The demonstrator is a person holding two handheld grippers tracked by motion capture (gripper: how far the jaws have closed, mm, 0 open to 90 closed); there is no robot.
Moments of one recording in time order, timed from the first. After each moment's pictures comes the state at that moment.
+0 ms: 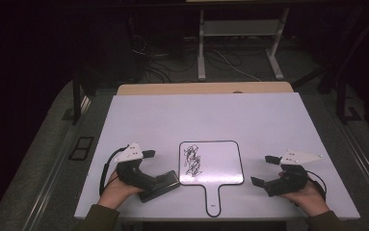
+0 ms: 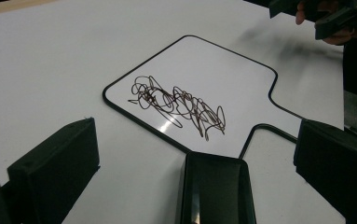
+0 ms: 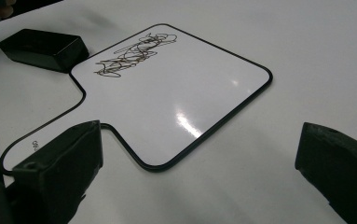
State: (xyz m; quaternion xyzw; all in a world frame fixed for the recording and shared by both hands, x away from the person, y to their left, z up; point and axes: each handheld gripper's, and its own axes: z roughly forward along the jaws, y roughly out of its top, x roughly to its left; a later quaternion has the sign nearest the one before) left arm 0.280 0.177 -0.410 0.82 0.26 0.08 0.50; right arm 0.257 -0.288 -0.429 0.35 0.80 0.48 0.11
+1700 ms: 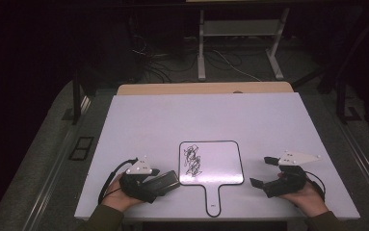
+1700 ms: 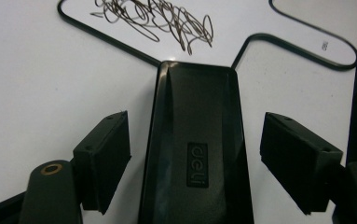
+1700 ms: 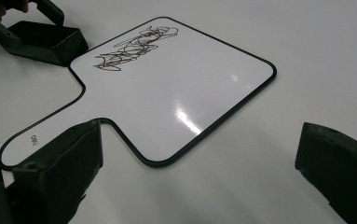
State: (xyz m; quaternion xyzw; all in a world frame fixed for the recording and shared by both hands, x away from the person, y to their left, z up) left arm 0.263 0.170 -0.436 0.89 0.24 0.05 0.39; right arm 0.256 -0.285 -0.431 0.35 0.80 0.47 0.11
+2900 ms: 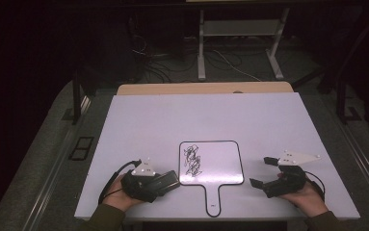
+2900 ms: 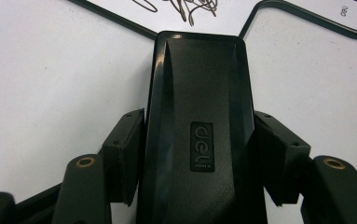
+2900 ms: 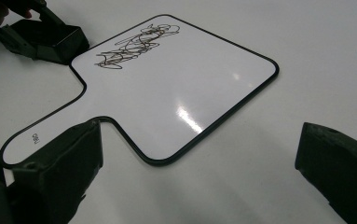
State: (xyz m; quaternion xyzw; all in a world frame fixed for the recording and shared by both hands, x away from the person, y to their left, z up) left arm 0.265 0.168 -0.440 0.91 0.22 0.05 0.35; right arm 0.256 -0.285 -0.432 0.35 0.81 0.47 0.10
